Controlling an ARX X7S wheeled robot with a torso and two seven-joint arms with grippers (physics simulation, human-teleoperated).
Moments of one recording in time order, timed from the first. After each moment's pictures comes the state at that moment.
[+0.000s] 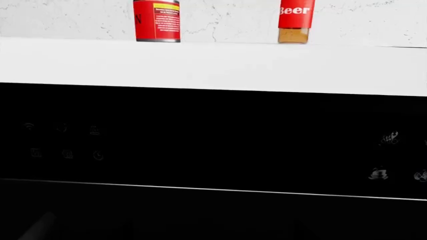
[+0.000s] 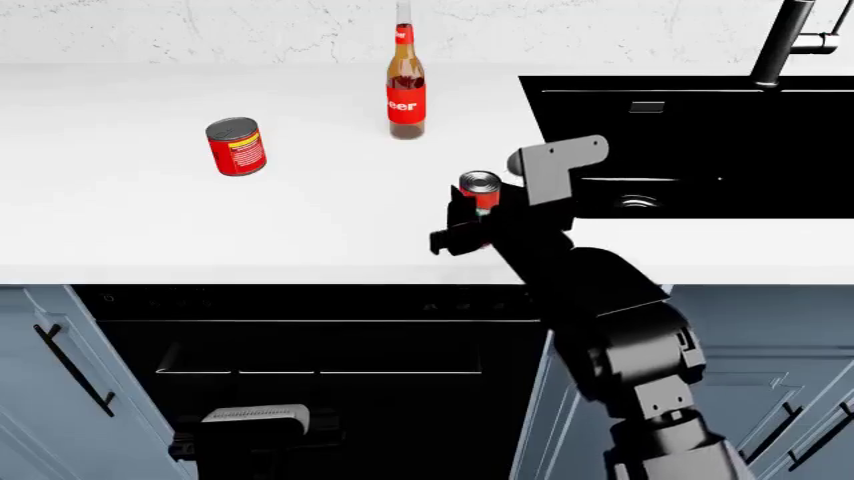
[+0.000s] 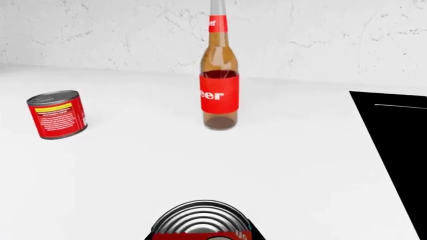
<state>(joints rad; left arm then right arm) 0.00 -0.20 0.22 -0.07 -0.22 0.12 -0.25 0.87 0.11 -0.28 0.26 0.37 0.63 -0.07</state>
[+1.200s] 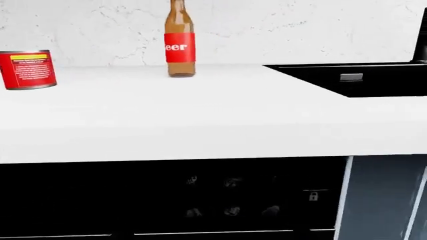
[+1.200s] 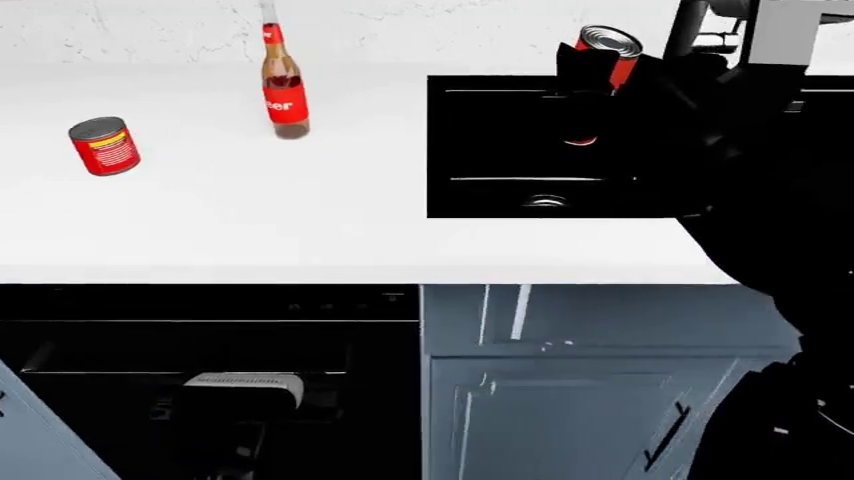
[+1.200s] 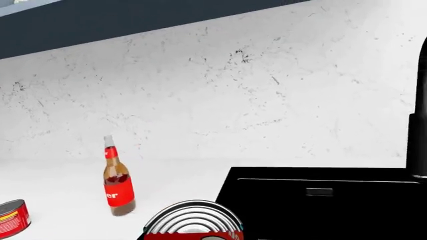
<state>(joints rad) -0.01 -0.32 0.24 0.28 -0.29 -0.18 -0.29 1.08 0.24 0.12 -0.35 0.78 1.33 0.24</state>
